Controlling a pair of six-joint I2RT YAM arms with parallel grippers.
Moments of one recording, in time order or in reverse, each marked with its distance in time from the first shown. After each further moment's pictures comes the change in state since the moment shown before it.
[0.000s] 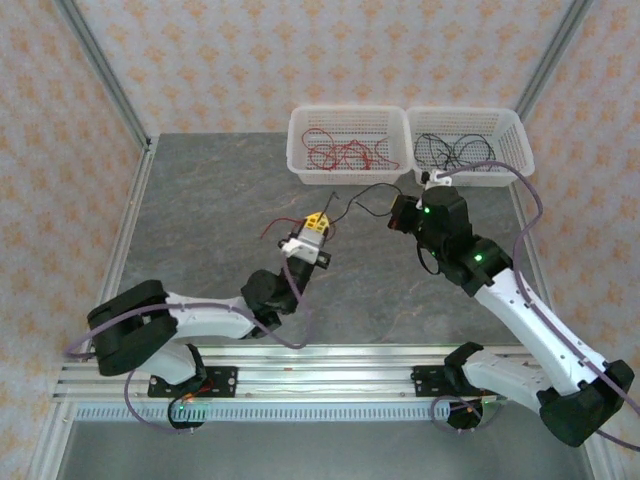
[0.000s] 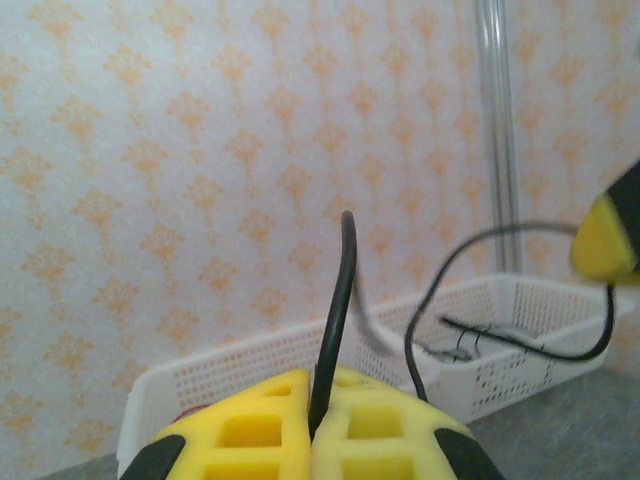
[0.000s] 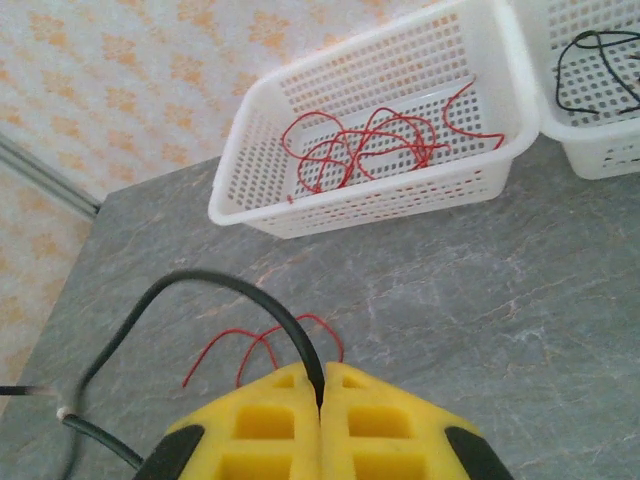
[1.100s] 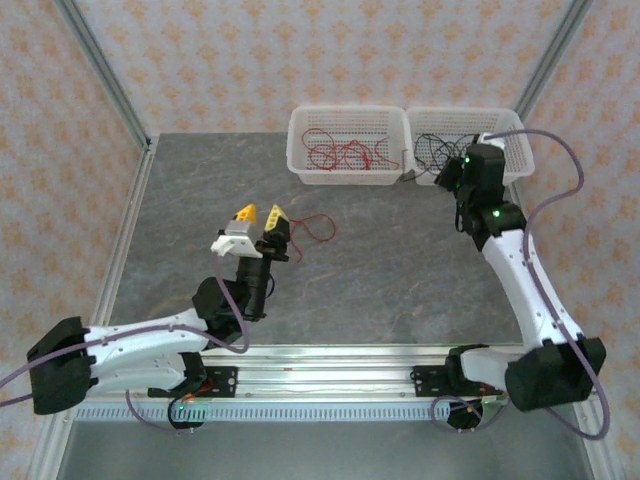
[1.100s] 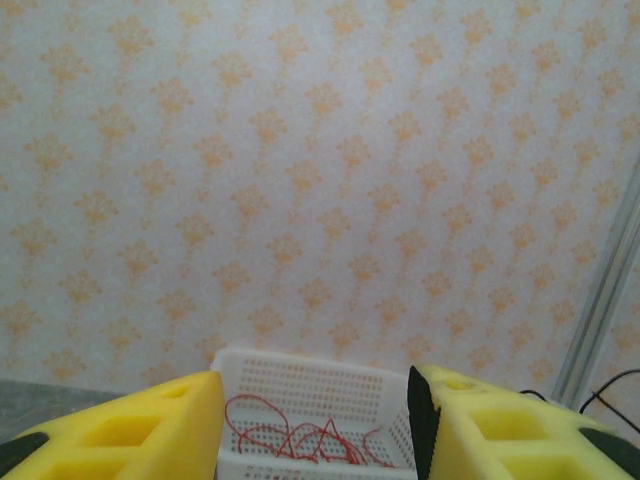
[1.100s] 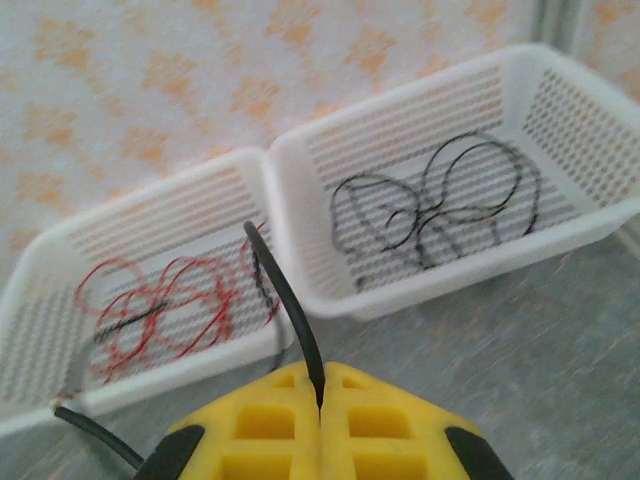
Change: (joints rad) left arm -0.006 -0.427 -0.047 -0.297 -0.283 -0.236; right arm -0.425 0.224 0.173 0.069 0.012 -0.198
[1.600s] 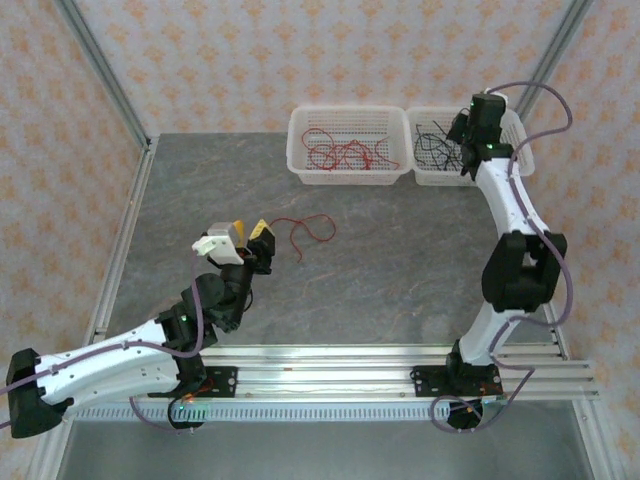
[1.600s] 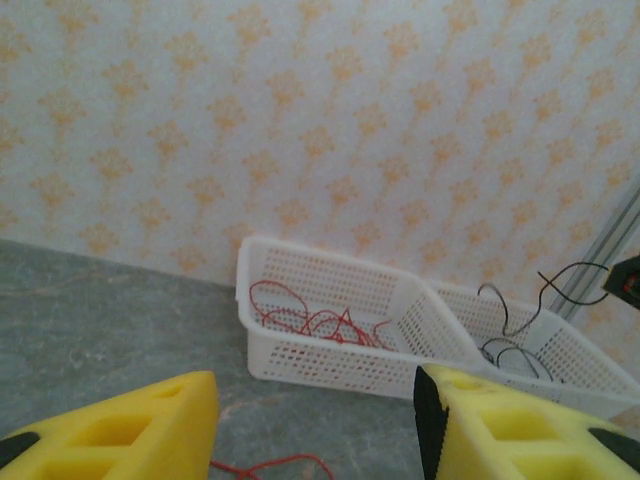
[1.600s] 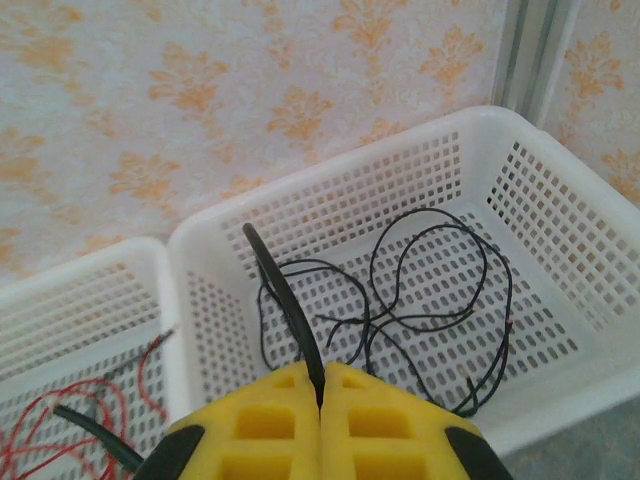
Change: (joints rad) left arm 0.000 -0.277 0.042 -0.737 -0.032 -0.399; right arm -0.151 0.588 0.479 0.053 -0.012 -0.091
